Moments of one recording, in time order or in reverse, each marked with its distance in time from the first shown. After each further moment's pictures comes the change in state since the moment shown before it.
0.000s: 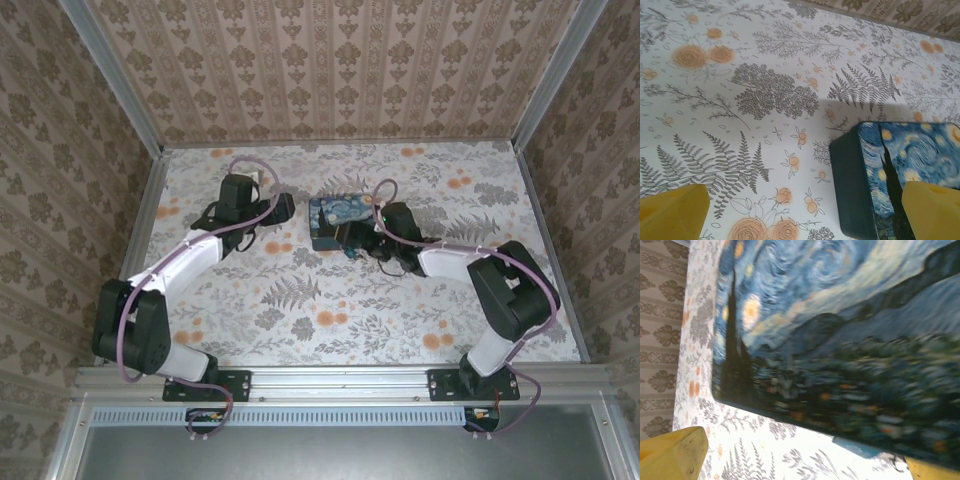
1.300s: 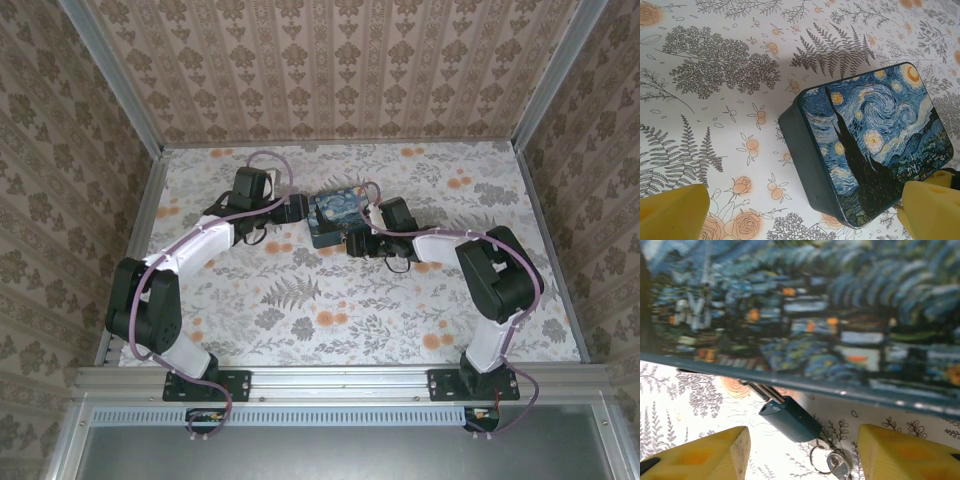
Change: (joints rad) left arm -0.031 0.123 0.124 -0.094 0.125 0.007; right arm -0.048 0.130 0.112 -0.224 -0.047 -0.420
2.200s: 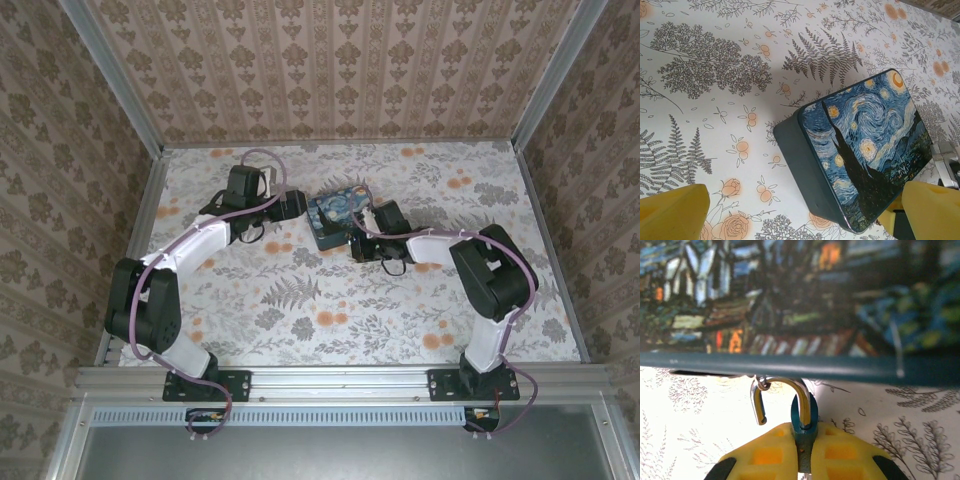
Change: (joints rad) left arm 0.038 0.000 -0.004 0.024 0.081 -0.047; right arm 0.032 0.016 0.008 -0.034 0.068 -0.029
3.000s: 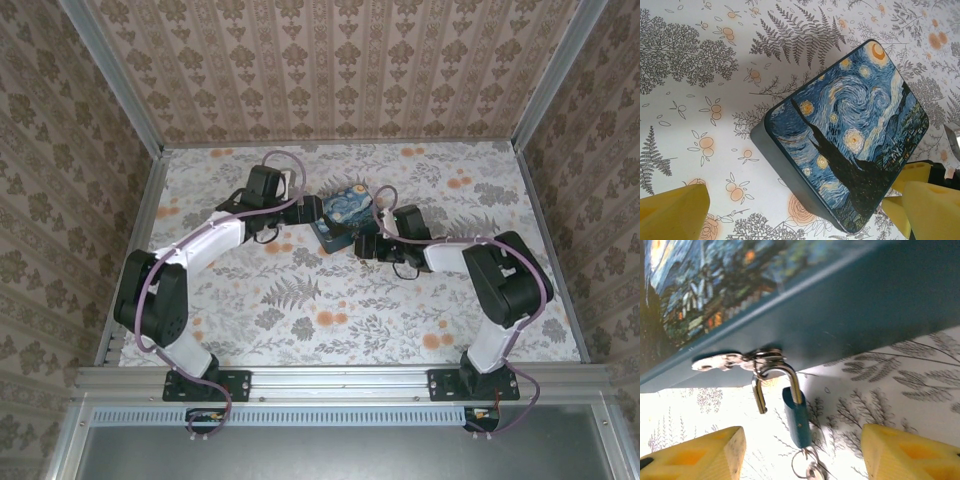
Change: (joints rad) left arm -0.101 0.058 0.066 -0.043 -0.039 0.019; right arm -0.102 -0.083 -0.172 0.211 -0.122 0.134
